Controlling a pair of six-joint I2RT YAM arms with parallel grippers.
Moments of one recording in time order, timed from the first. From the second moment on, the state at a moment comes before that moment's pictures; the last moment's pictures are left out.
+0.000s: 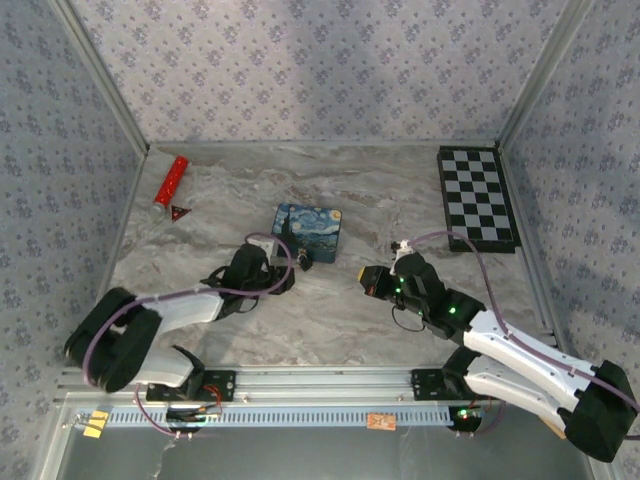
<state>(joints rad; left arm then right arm) -0.64 1.40 0.44 0.23 0.06 -0.58 0.79 0.84 0.50 -0.19 0.02 0.97</state>
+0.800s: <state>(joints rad) -0.66 1.76 0.55 0.68 0.10 -0.76 0.80 0.89 0.49 -0.13 0.04 0.97</state>
